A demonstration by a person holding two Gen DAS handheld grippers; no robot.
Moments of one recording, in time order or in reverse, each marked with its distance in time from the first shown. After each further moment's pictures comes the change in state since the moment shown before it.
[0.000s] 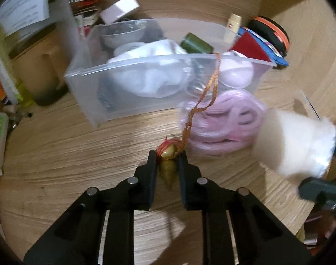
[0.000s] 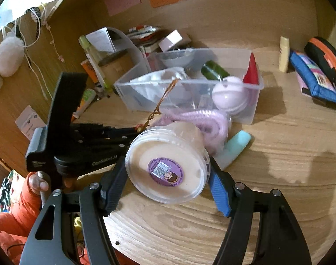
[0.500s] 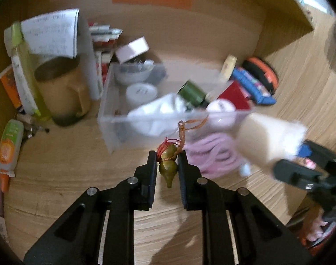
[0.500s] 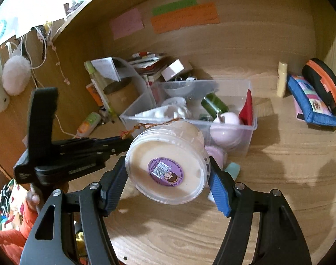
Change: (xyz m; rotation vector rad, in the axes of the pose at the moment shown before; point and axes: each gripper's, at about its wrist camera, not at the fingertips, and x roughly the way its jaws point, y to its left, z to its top) left arm -0.063 -0.001 0.016 -0.072 -0.187 -0.057; right arm -0.020 0.003 0.033 0.001 -0.114 0.005
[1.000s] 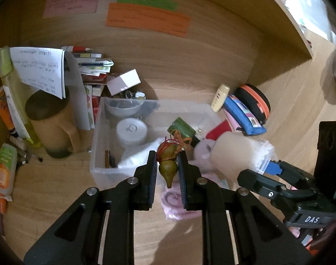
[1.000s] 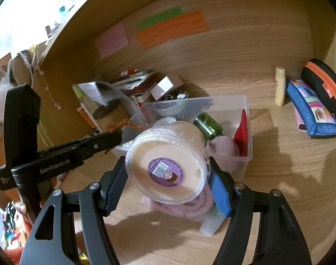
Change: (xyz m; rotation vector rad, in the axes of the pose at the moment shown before) left arm 0.000 0.003 0.053 -0.049 -0.082 -0.045; right arm 0.019 -0.025 0.034 0.083 -0.060 0.014
